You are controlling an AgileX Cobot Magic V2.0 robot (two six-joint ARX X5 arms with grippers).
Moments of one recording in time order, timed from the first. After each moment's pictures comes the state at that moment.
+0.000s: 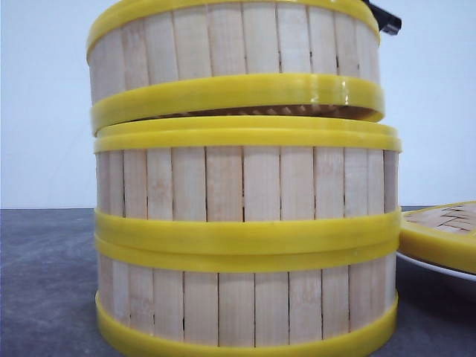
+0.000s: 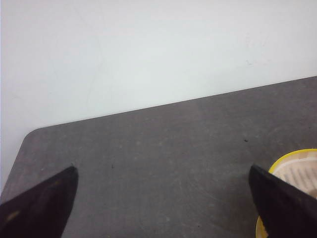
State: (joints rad) left arm -0.58 0.87 1.97 -1.39 -0.42 -0.02; right arm 0.56 1.72 1.79 -1.35 -0.11 0.09
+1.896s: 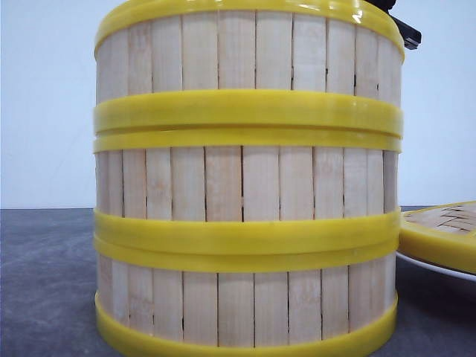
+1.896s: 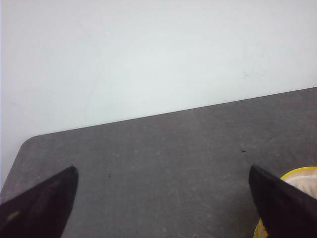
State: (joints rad) left arm -0.58 0.87 1.97 -1.36 -0.40 -0.02; right arm 0.53 1.69 1.68 -1.33 -0.17 0.08
